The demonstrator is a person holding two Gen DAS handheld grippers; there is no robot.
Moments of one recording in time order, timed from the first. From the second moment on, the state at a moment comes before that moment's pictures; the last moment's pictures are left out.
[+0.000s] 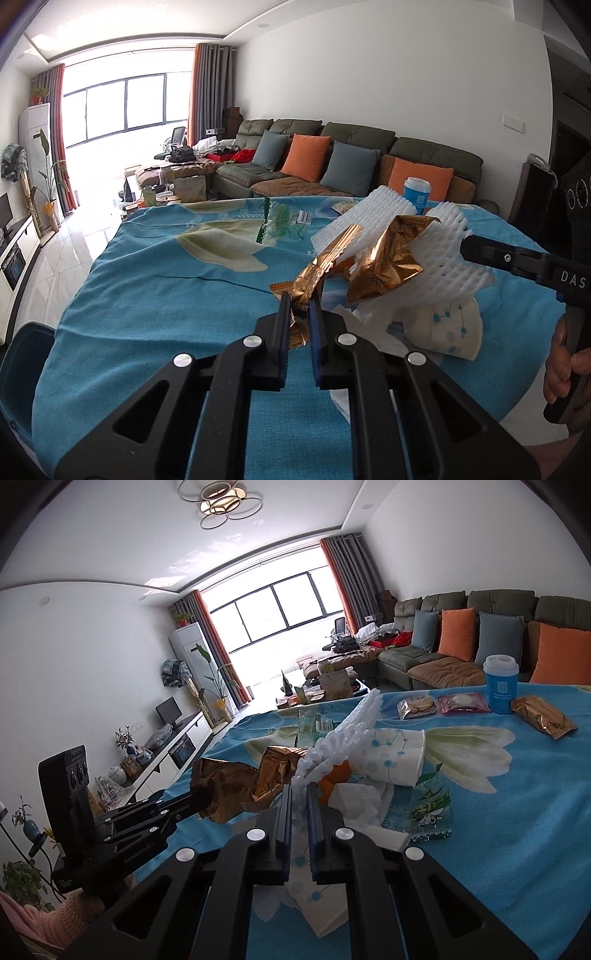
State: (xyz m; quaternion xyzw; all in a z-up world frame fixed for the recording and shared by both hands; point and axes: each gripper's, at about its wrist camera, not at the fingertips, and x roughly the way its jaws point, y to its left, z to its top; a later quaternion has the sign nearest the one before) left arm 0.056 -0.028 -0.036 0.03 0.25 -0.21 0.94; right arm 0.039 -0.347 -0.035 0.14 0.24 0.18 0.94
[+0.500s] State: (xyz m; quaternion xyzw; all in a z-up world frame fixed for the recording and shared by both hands) left arm 0.043 0.041 -0.015 0.00 0.23 -0.14 0.96; right arm 0.041 -0.308 0.007 0.03 0.21 0.19 0.96
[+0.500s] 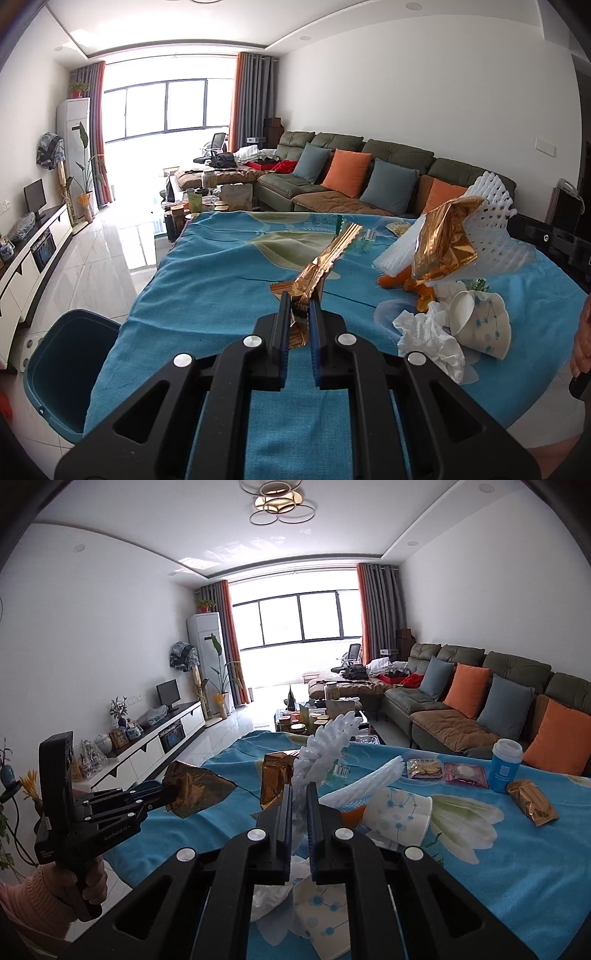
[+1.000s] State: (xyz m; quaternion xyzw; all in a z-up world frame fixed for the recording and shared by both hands) left arm 0.037 0.084 -0.015 -0.02 0.23 -0.08 0.97; right arm 0.053 -0.283 0.009 0.02 0.19 0.18 0.97
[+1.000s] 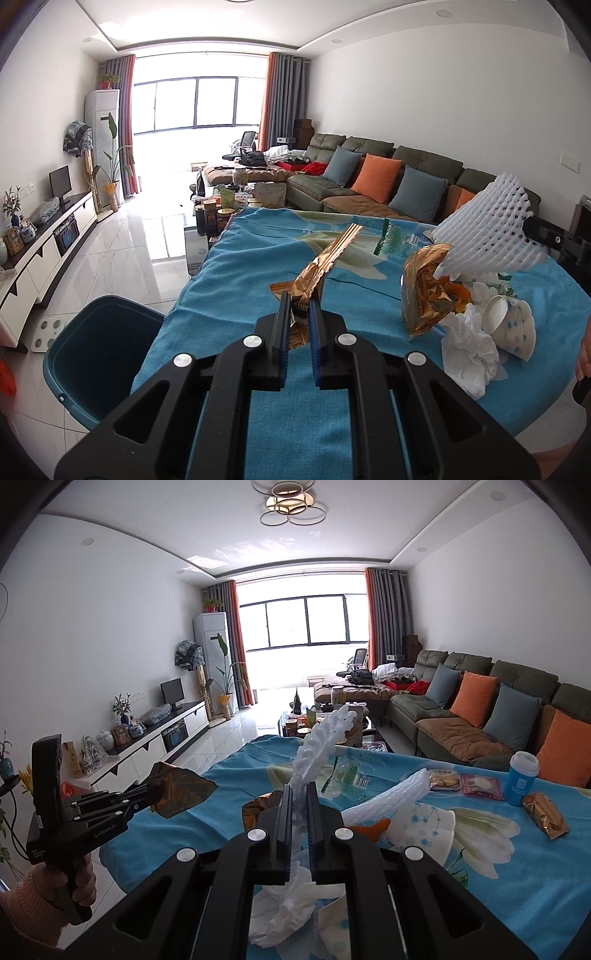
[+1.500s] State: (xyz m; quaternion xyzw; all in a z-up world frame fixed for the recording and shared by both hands) left arm 0.013 0.184 -0.018 -0.05 0.24 0.05 0.97; right arm 0.093 -0.199 0.019 0.06 0.21 0.37 0.90
